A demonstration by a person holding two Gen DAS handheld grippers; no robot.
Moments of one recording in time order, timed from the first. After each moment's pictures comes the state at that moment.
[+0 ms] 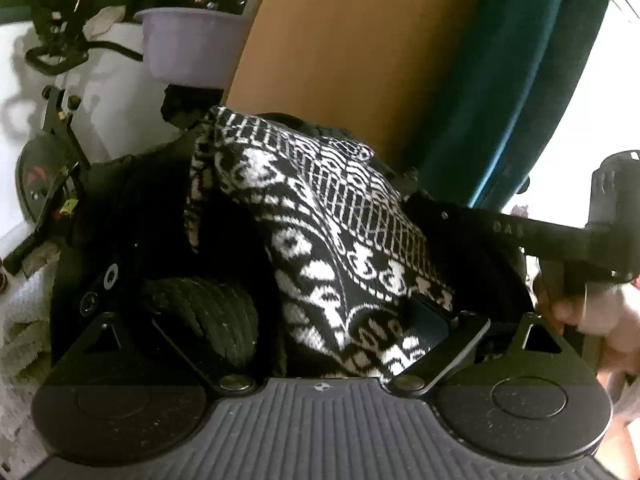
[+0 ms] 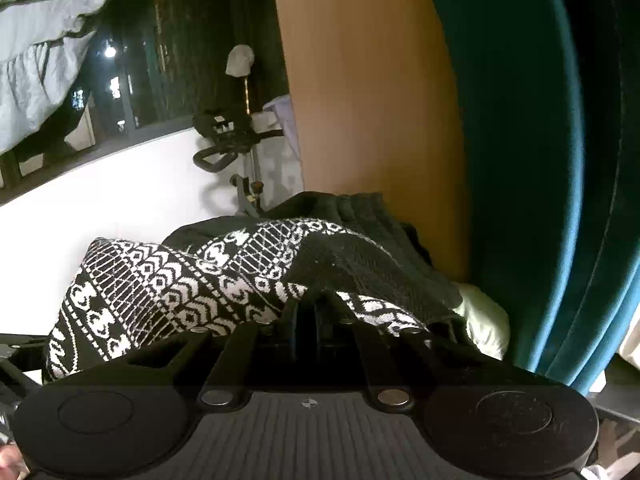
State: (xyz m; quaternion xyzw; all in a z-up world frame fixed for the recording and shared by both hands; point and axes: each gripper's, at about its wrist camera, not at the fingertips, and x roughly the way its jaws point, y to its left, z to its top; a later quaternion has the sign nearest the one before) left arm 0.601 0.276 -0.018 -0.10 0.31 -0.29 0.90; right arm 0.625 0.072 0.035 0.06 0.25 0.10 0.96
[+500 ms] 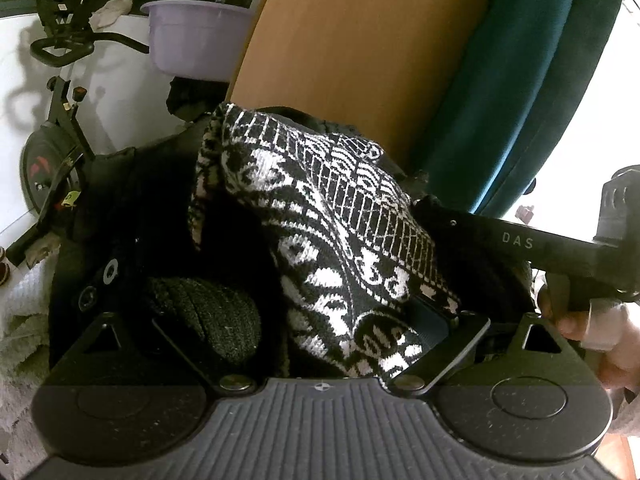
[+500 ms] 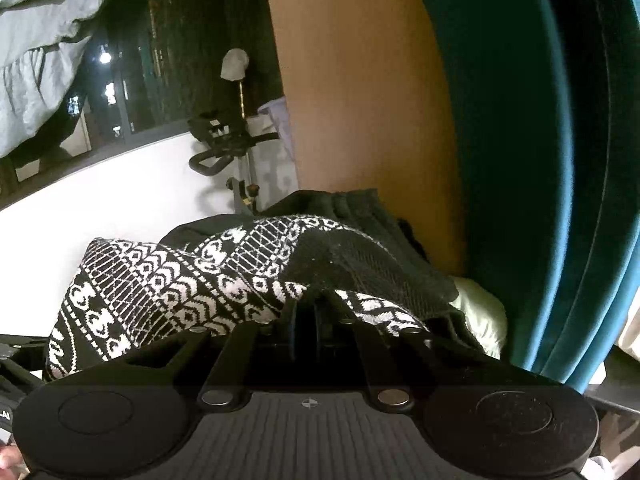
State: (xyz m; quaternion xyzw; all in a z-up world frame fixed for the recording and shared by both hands) left arm 0.605 0.273 -0.019 -0.10 0.32 -0.28 0.90; right arm 0.631 0.084 0.028 0.07 0.25 0.09 0.96
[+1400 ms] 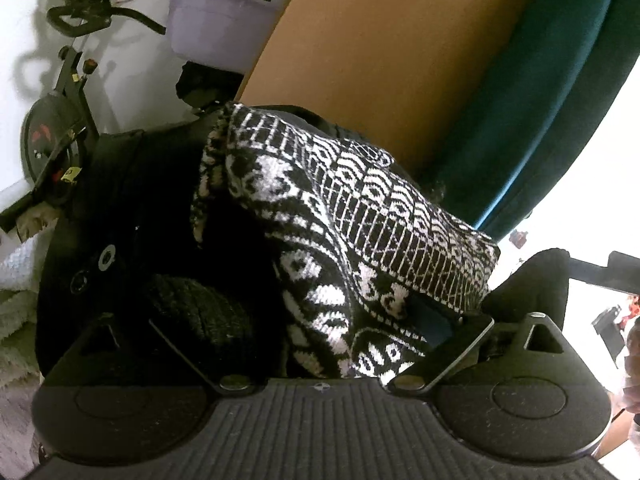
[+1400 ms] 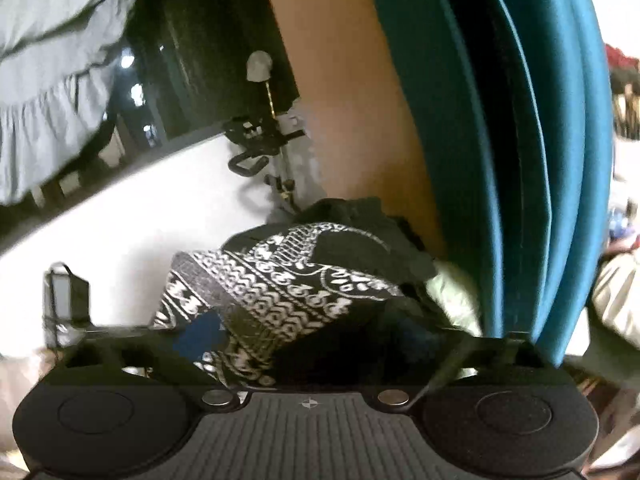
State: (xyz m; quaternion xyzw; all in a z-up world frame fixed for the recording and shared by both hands) left arm 0.611 0.280 -0.021 -0.15 0.33 -0.27 0.89; right arm 0.560 0.040 0.093 0.10 0.28 0.15 0.94
